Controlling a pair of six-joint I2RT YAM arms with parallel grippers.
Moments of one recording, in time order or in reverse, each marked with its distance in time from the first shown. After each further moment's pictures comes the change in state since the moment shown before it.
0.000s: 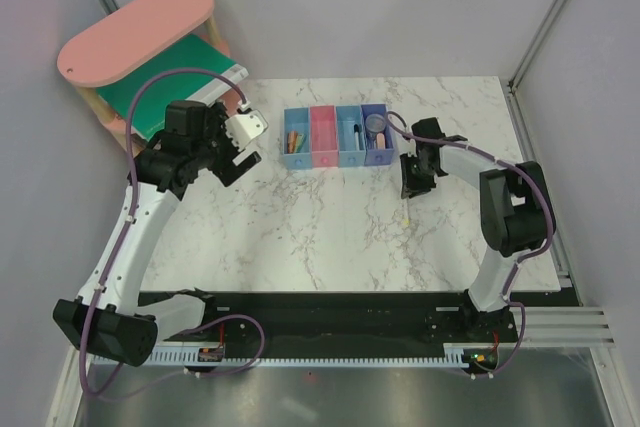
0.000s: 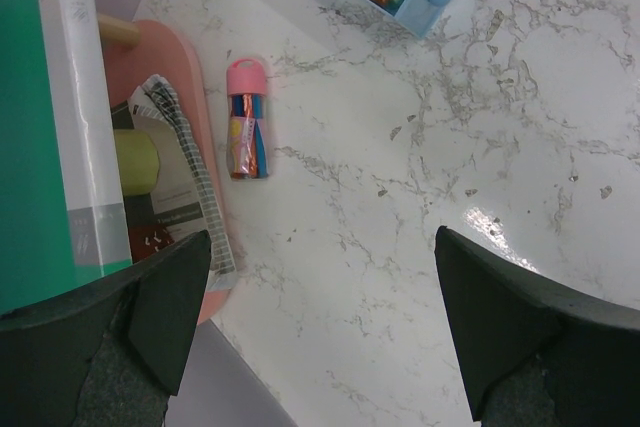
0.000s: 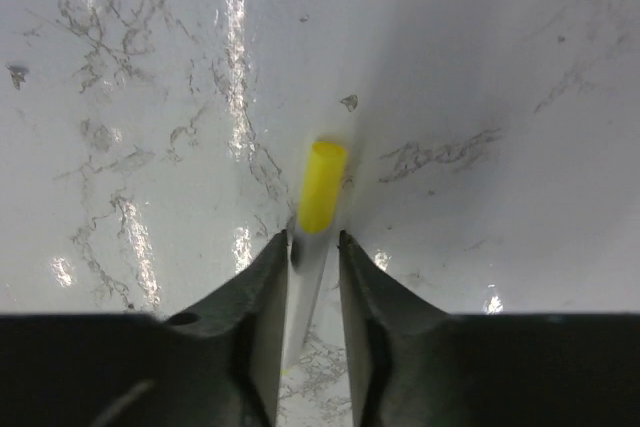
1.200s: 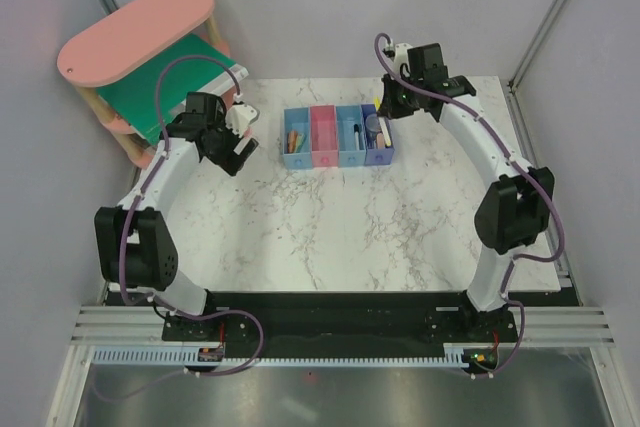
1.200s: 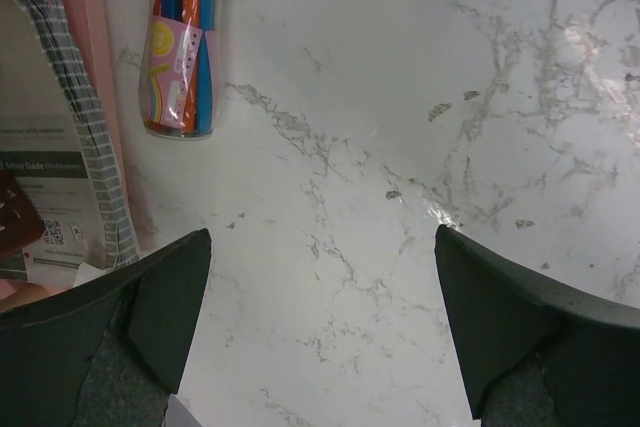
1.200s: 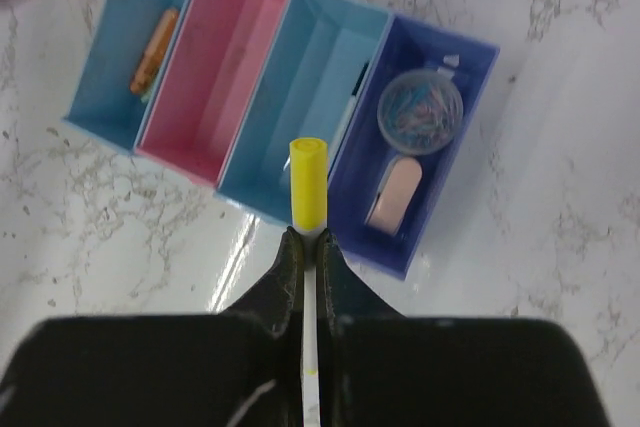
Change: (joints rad) left arm 0.143 0.388 -0.014 0.142 -0.031 -0.153; right arm 0.066 0.018 0.620 -0.105 -0.110 -0.129
